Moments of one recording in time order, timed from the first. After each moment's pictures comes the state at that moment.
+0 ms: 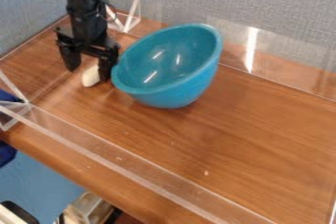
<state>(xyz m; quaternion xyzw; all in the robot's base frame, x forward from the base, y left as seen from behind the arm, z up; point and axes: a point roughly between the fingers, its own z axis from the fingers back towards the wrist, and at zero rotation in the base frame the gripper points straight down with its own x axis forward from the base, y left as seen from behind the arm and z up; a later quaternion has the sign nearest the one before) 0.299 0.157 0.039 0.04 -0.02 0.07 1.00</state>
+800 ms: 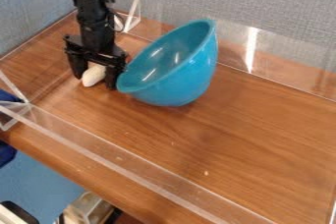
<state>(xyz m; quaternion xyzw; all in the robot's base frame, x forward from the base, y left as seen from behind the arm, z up) 0.307 0.156 0.026 0.04 0.00 0.07 1.00</state>
